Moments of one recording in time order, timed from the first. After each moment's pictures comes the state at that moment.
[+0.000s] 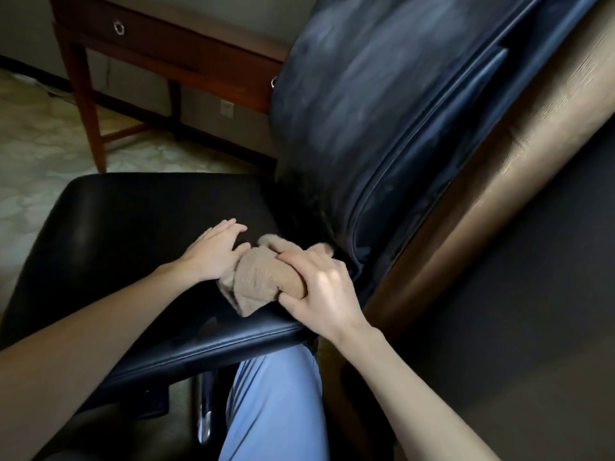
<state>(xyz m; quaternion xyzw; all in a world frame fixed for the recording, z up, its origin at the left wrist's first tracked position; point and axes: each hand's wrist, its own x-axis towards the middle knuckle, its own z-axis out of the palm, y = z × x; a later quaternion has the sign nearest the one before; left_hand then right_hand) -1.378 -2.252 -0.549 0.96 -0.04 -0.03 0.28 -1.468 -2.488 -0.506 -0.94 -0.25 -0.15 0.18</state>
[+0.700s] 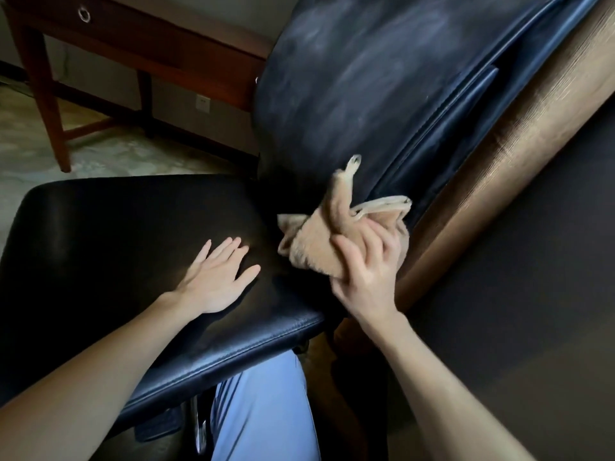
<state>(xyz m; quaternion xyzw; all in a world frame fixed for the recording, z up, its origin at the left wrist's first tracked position) -1.396 -2.261 -0.577 0.98 -0.11 -0.02 0.15 -1.436 -2.538 -0.500 -0.81 -0.28 -0.51 0.06</state>
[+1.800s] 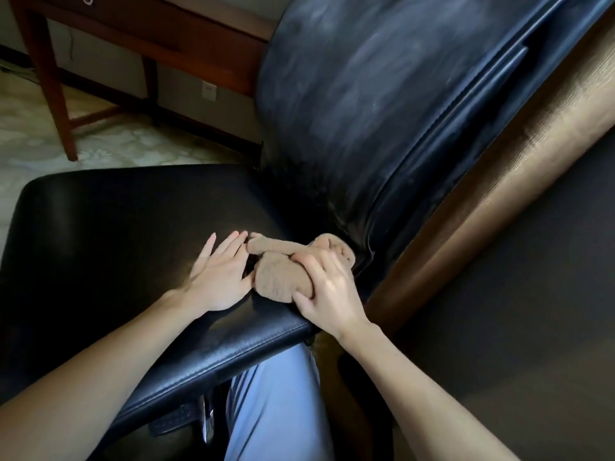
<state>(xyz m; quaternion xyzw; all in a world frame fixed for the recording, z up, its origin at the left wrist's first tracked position) -1.403 -2.260 -0.576 0.99 -0.12 -0.01 0.11 -1.436 -2.491 -0.550 -0.92 -0.26 -0.25 0.16</state>
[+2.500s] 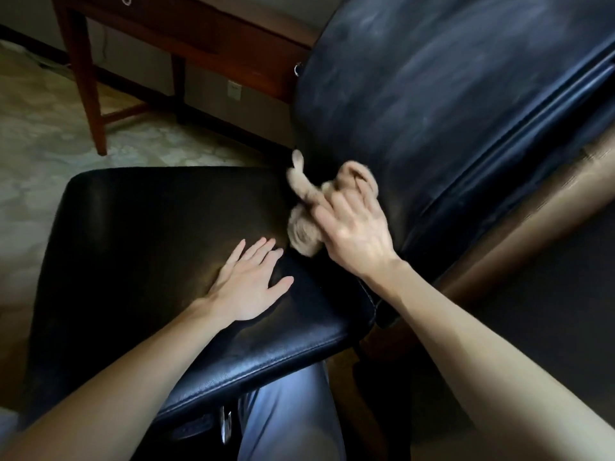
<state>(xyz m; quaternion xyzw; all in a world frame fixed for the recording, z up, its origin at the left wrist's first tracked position) -1.401 -2.253 -0.586 0.97 -0.14 0.02 0.18 -1.355 -2.462 -0.475 -0.83 -0.36 -0.40 -0.11</state>
